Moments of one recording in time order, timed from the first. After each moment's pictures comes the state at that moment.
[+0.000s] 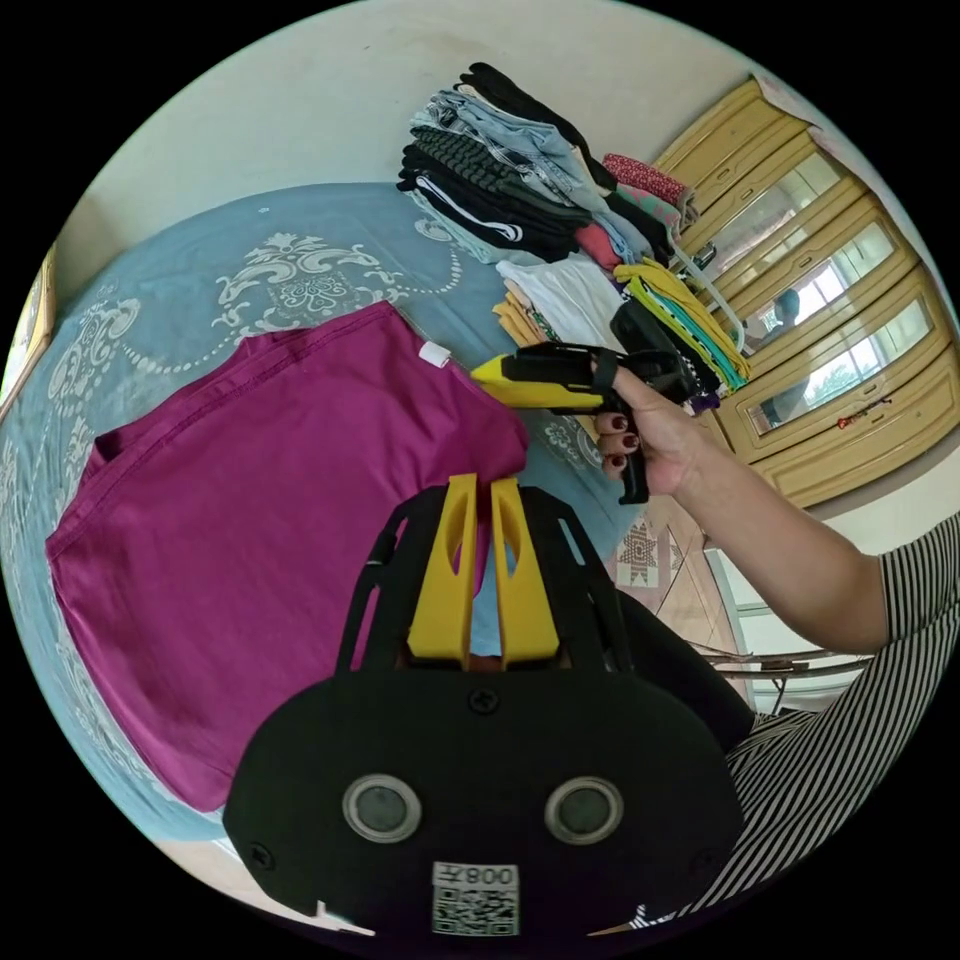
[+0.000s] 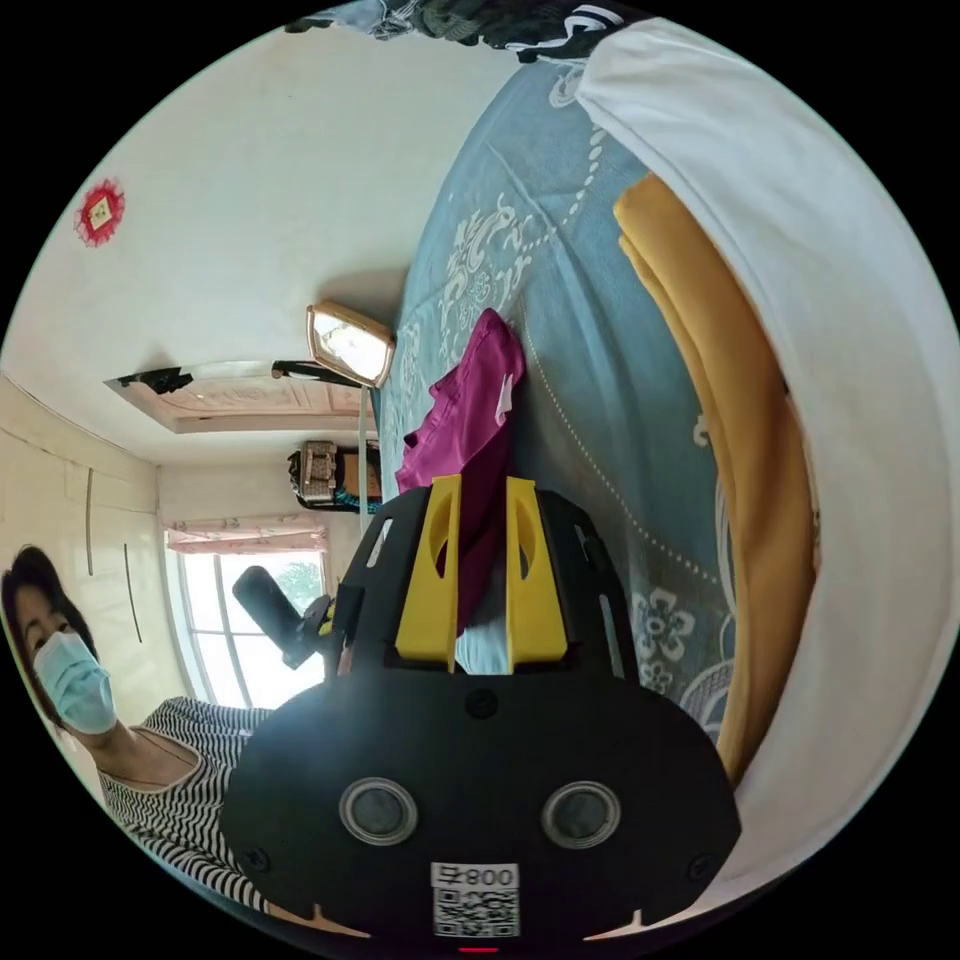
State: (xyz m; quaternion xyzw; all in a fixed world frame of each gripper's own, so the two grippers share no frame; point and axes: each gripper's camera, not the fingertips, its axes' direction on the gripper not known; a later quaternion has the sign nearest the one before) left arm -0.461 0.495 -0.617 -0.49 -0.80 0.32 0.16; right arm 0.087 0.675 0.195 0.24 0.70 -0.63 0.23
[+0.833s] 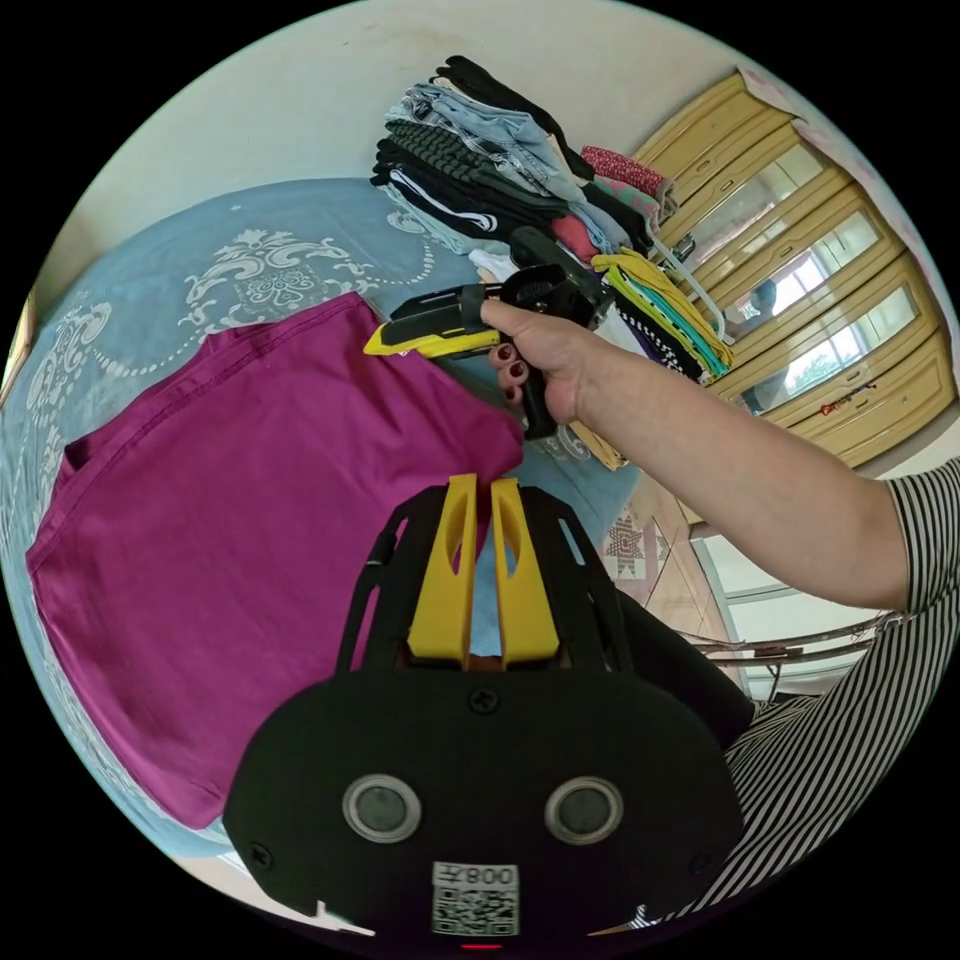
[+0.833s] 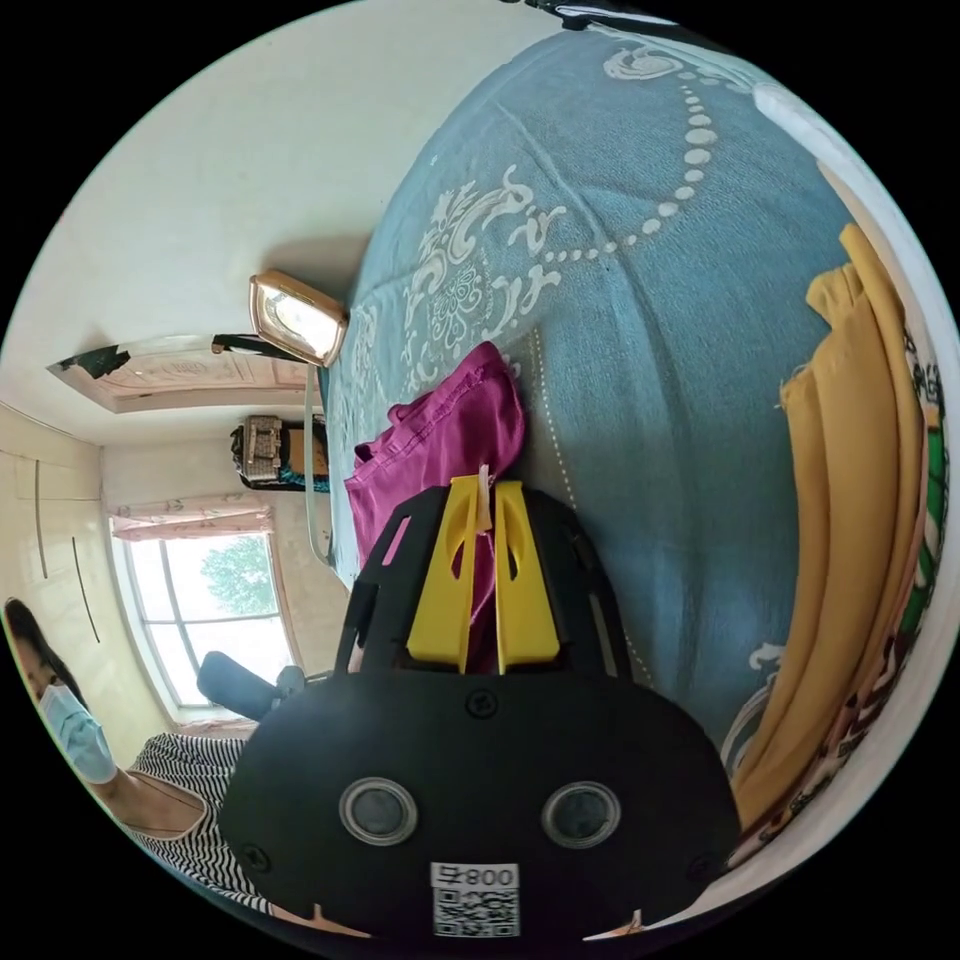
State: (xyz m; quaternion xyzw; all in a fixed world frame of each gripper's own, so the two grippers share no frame) left arm -0.441 0.471 -0.638 -0.51 -0.78 0.31 0.18; right arm 0.127 0.593 0.434 0.11 0.74 -0.64 0.18
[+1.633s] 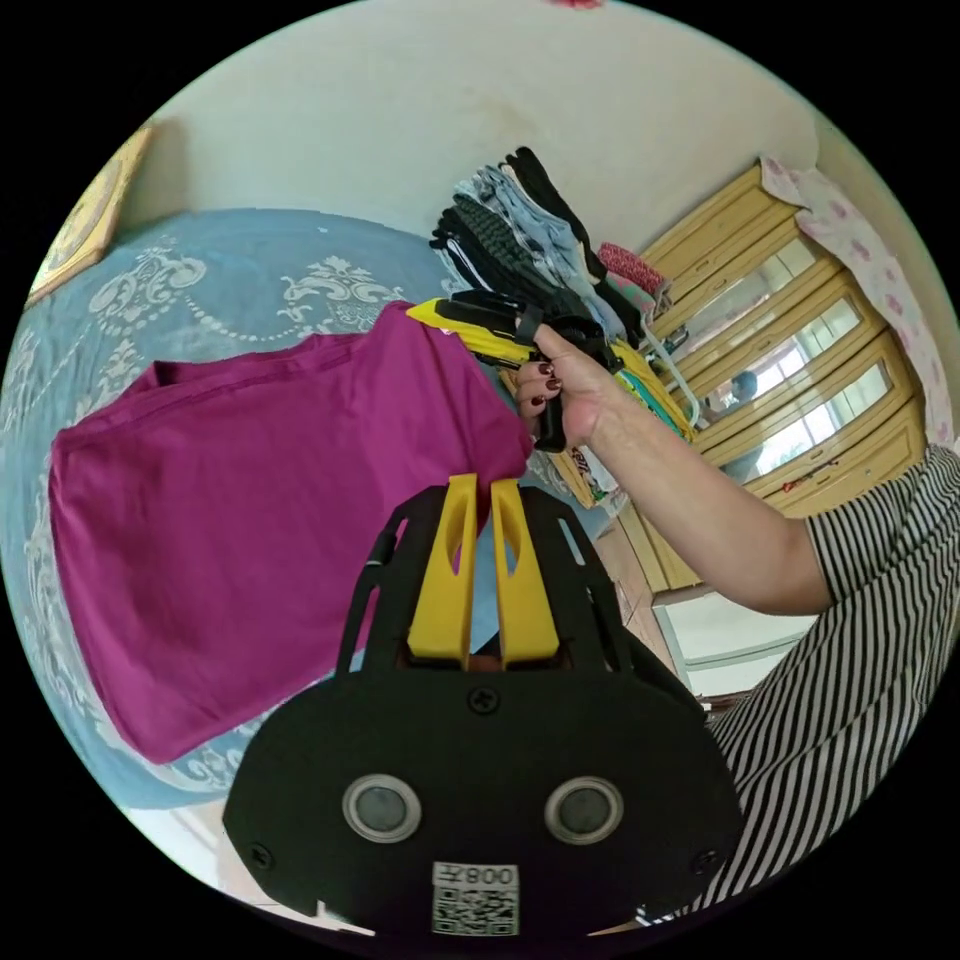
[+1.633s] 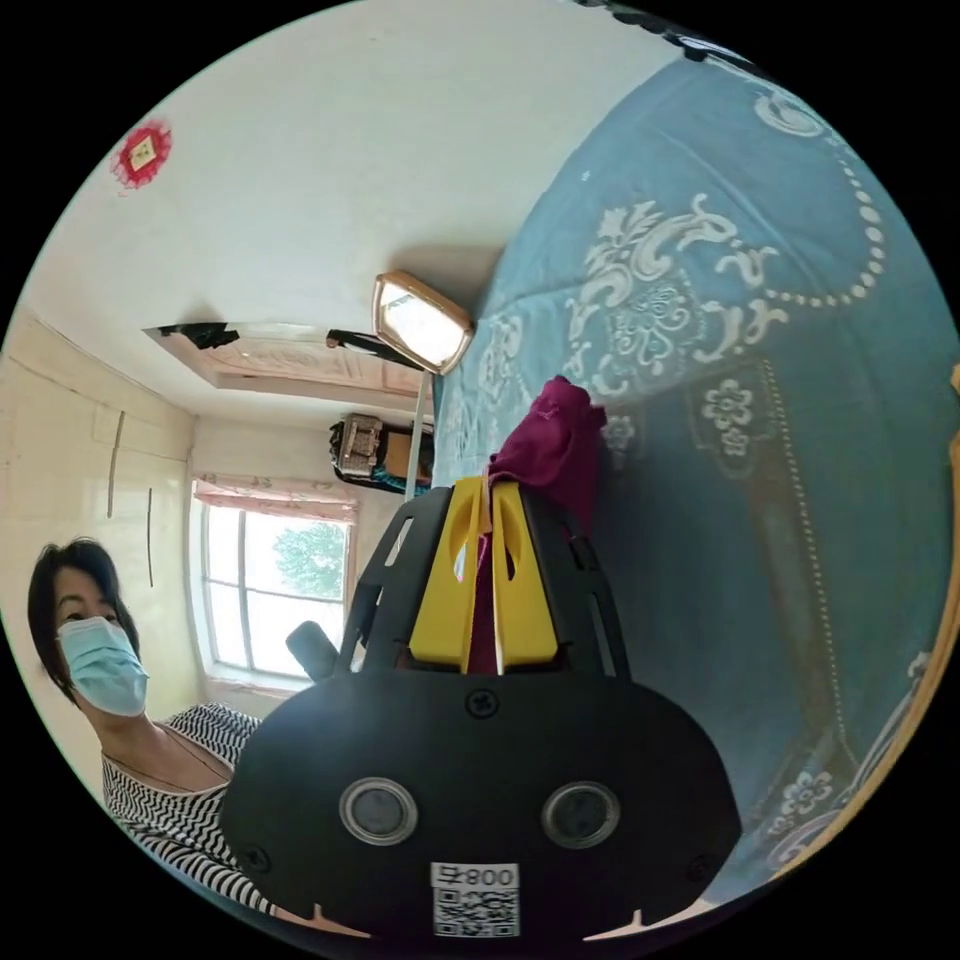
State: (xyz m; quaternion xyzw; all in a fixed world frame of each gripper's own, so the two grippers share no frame) left arm -0.163 0.398 -0.717 -0.44 -0.78 0.35 0.28; right arm 0.296 0.595 0.599 -0.02 0.69 -0.69 0.23
